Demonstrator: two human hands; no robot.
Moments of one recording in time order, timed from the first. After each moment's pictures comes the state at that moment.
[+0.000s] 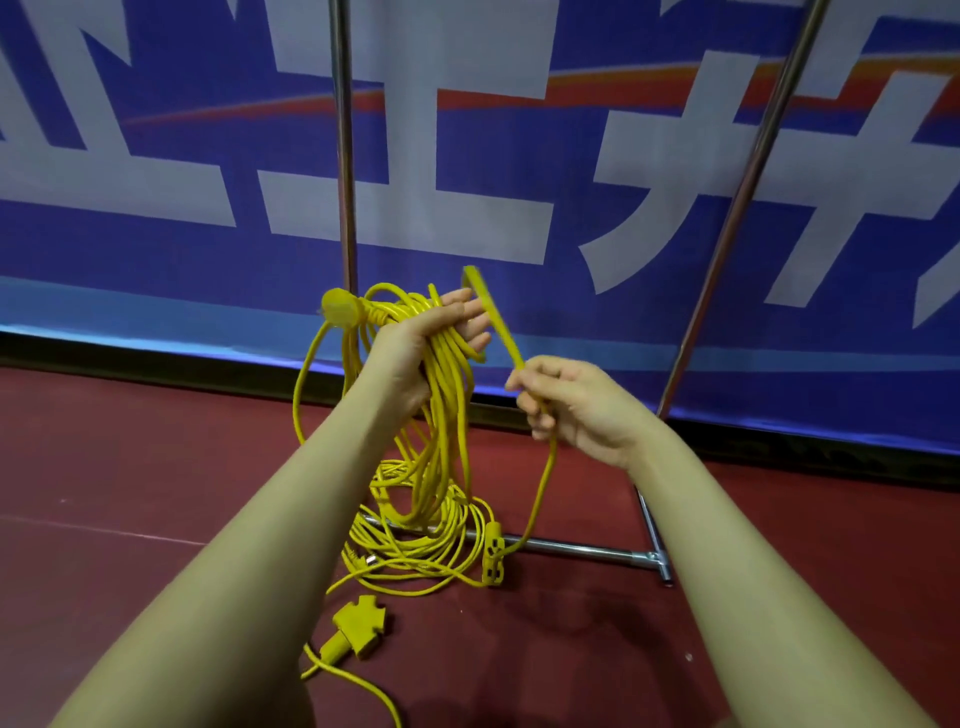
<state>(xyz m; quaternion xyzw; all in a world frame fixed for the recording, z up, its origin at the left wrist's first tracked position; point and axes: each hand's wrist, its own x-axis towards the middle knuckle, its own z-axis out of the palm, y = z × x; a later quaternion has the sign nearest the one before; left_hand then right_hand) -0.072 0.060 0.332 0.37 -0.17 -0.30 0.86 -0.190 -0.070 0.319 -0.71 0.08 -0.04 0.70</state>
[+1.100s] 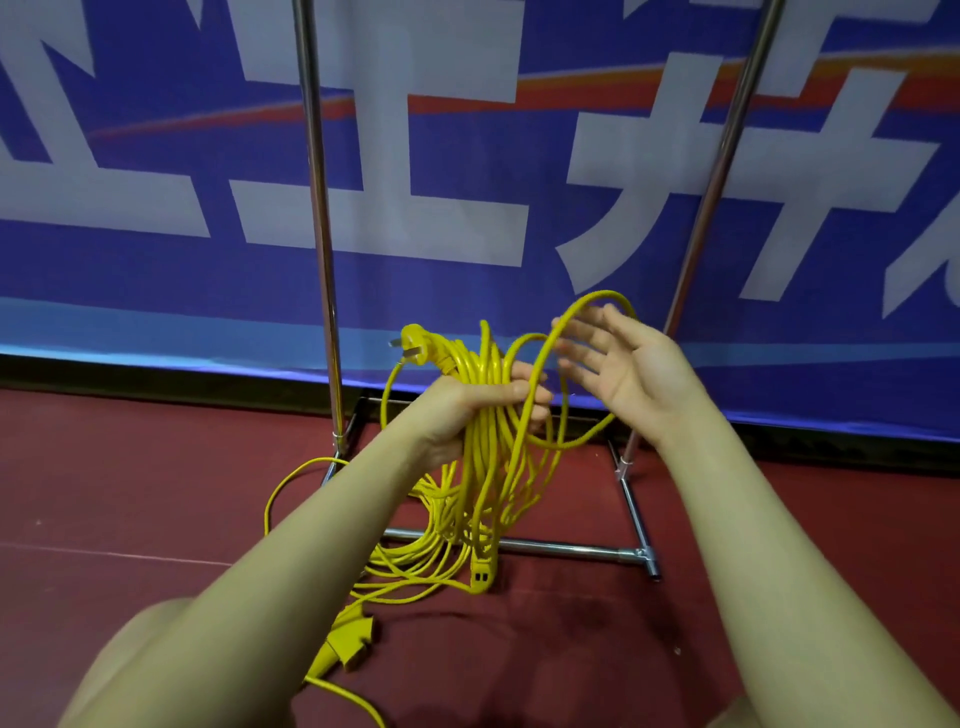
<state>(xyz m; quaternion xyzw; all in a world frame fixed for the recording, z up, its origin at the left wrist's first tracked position) -0.125 0.040 0.316 0.45 -0.27 -0.45 0.73 -0.208 -0.111 0.345 -0.49 0.11 -0.21 0.84</state>
